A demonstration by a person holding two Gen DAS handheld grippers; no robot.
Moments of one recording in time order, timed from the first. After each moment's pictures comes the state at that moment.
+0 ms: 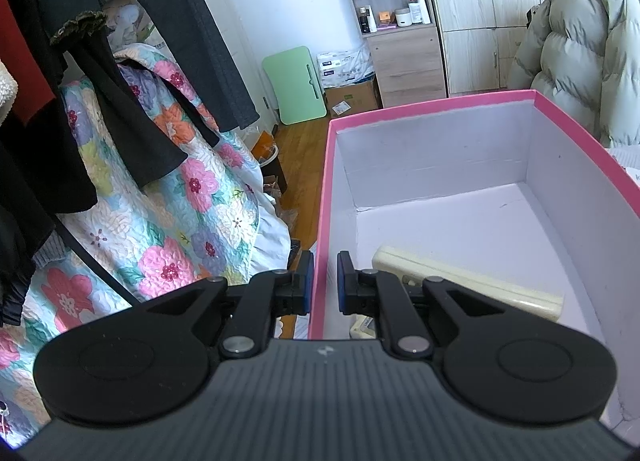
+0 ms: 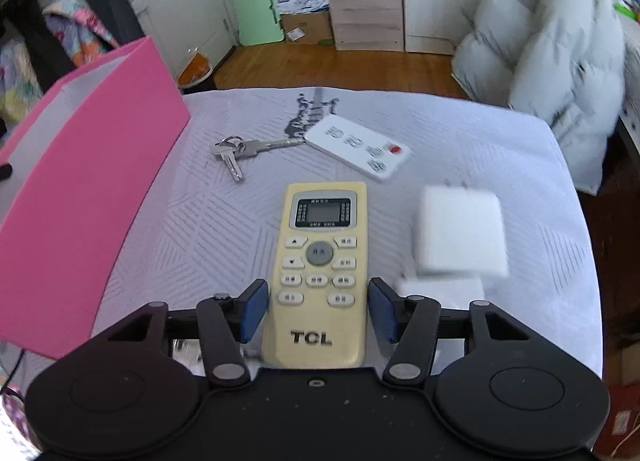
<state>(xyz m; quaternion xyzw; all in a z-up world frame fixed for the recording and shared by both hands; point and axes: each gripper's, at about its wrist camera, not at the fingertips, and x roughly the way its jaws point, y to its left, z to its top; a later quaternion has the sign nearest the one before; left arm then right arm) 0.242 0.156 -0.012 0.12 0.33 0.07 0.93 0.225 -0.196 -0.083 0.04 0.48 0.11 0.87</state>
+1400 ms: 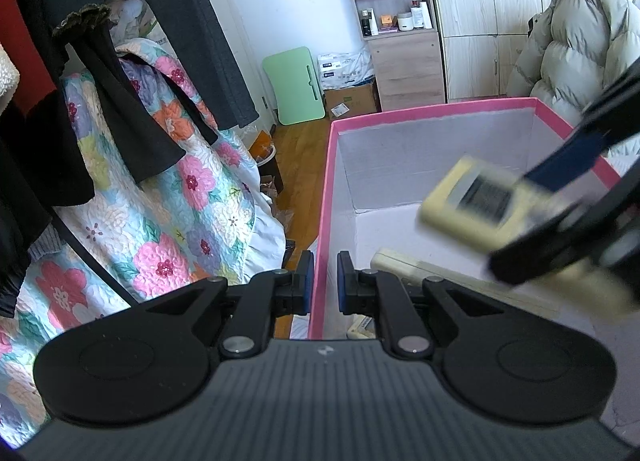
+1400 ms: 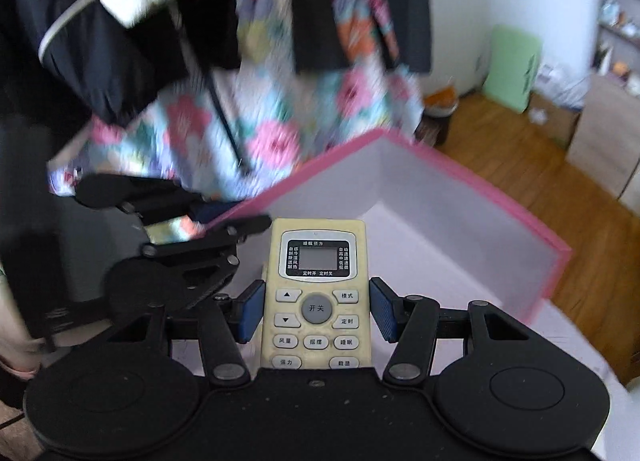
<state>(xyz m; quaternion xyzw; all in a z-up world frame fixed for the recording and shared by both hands) 0.238 0.166 -0.012 0.10 0.33 0.07 0.94 0.280 0.038 0.020 -0.12 0.41 0.44 0.79</state>
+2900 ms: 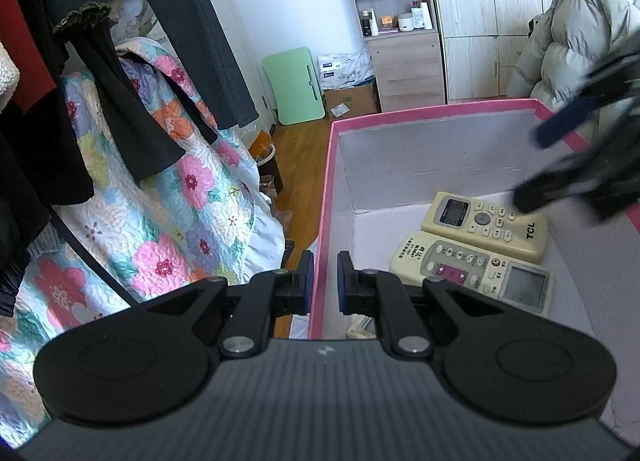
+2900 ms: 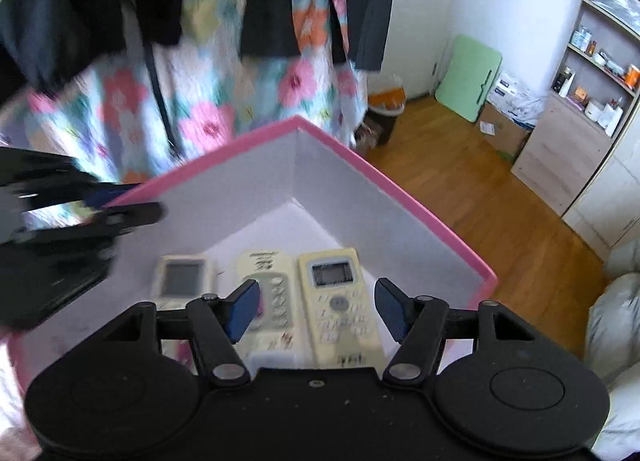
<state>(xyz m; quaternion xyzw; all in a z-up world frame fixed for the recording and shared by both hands) 0.238 0.160 -0.016 0.10 0.33 0.07 0.94 0.300 0.009 0.025 -0.18 0.38 0.37 0.83</state>
